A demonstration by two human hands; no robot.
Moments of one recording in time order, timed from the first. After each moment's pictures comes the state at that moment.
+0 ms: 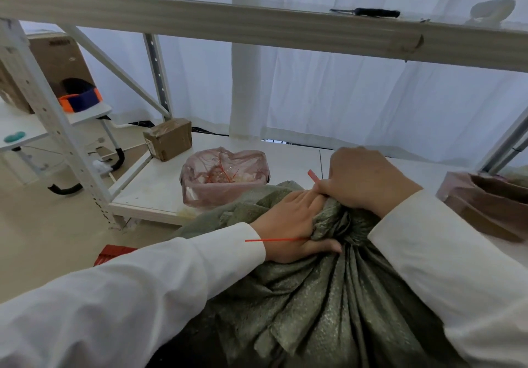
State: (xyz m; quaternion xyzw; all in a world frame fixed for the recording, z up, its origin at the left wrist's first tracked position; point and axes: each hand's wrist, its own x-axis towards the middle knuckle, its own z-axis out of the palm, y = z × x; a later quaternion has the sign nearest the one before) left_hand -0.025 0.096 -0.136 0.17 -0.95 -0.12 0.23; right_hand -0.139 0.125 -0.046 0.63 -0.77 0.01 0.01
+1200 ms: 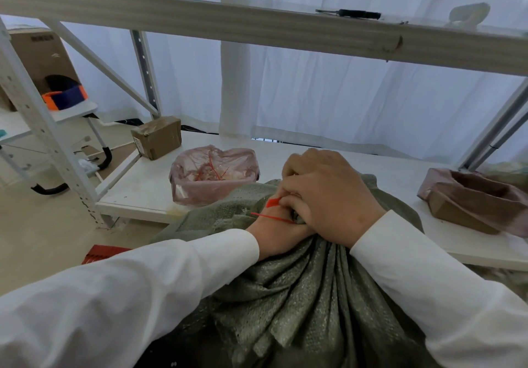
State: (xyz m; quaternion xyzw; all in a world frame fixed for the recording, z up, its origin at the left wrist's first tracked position) left_hand -0.034 0.109 -0.146 0.30 -0.82 -0.40 0.27; right_hand -0.125 0.152 -0.072 0.81 -0.54 0.16 0.18
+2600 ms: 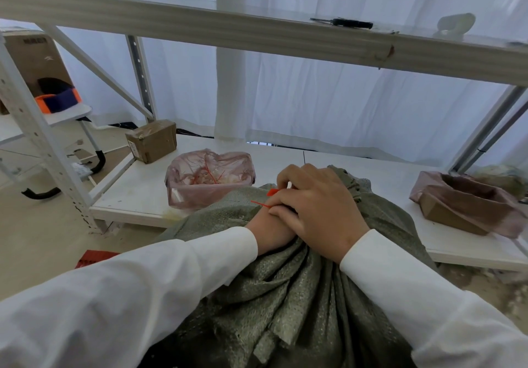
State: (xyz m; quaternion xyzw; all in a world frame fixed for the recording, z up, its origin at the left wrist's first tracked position) left_hand -0.032 0.103 -0.128 0.19 -0.95 0.00 0.24; right_hand -0.118 0.159 -0.090 0.79 -0.55 0.20 0.20
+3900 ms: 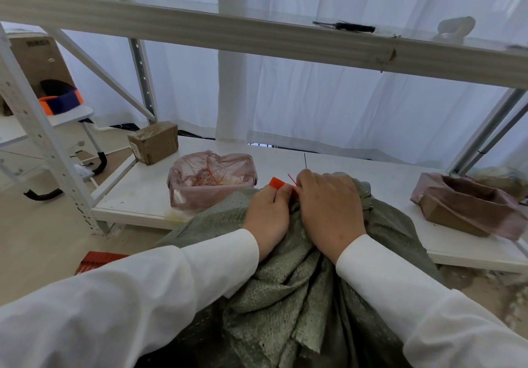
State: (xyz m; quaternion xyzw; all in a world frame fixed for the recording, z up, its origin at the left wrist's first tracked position) left_hand -0.031 0.113 -0.124 0.44 -0.62 -0.50 0.42; right_hand -0.125 0.144 -0.110 0.65 -0.69 0.17 0.27
